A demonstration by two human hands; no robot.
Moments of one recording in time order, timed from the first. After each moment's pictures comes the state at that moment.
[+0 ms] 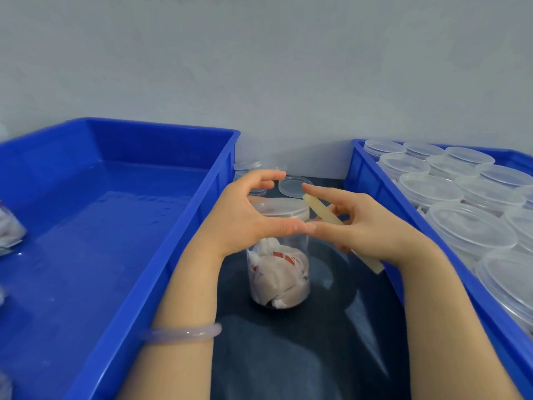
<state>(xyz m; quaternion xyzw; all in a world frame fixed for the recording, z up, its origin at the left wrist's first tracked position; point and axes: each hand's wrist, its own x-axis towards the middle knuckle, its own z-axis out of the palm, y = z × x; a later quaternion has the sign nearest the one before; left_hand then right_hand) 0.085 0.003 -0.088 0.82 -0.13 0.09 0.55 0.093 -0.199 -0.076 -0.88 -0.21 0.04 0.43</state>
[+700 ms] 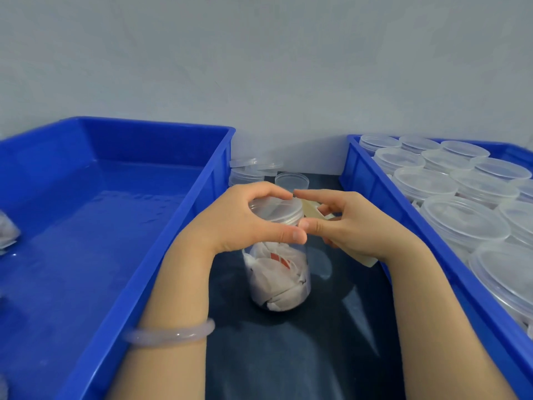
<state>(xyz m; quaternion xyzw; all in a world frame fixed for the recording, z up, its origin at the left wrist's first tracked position) 0.081 0.006 -0.076 0.87 -0.17 0.00 0.45 0.094 -0.196 -0.080 -0.87 -0.20 0.06 0.45</state>
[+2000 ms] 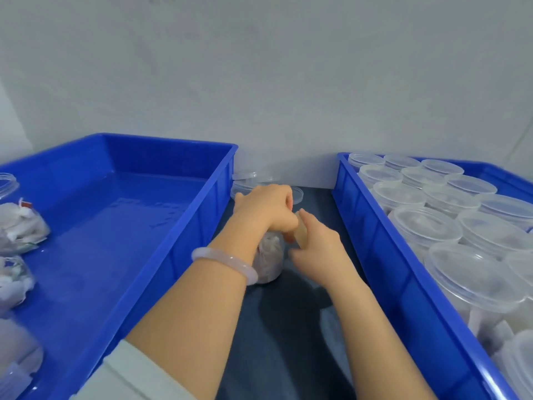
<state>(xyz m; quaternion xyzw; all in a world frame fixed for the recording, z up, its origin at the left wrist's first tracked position) 0.102 -0.048 -0.058 0.98 -0.09 0.00 0.19 0.067 -0.171 -0.112 -0.94 -0.08 -0.04 0.33</state>
